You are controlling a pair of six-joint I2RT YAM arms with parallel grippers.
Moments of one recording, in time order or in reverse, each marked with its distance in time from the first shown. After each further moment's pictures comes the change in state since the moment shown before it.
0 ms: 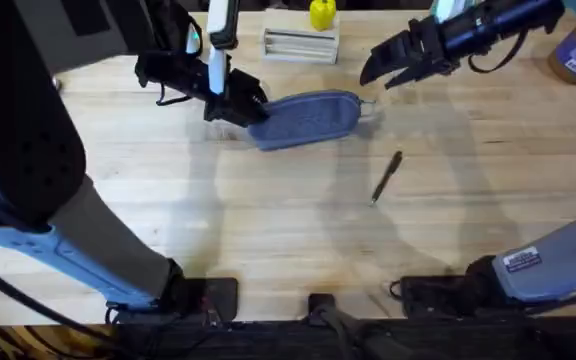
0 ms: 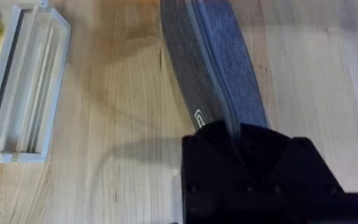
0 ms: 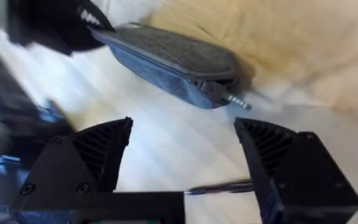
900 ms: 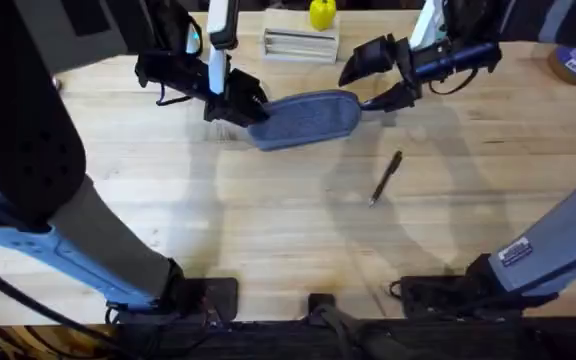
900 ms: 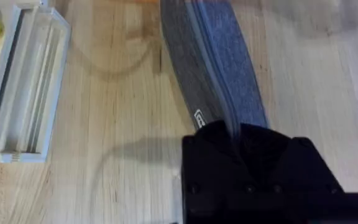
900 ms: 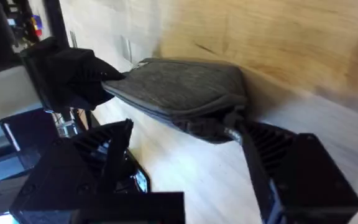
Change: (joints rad) left arm 0.000 0.000 0.000 0.000 0.000 0.000; right arm 0.011 0.144 -0.143 0.299 -0.184 0.411
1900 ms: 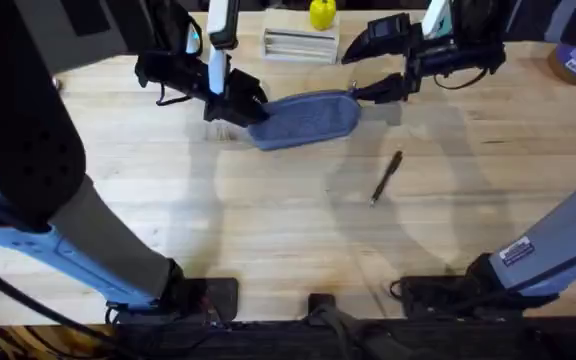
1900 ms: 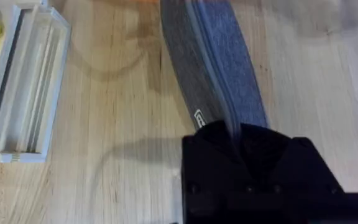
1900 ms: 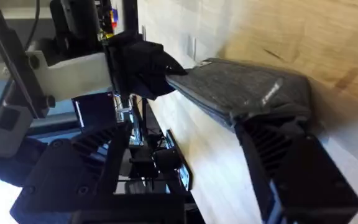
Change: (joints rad) left arm 0.000 0.000 0.000 0.000 0.000 0.000; right arm -0.028 0.000 0.000 0.030 -0.279 0.019
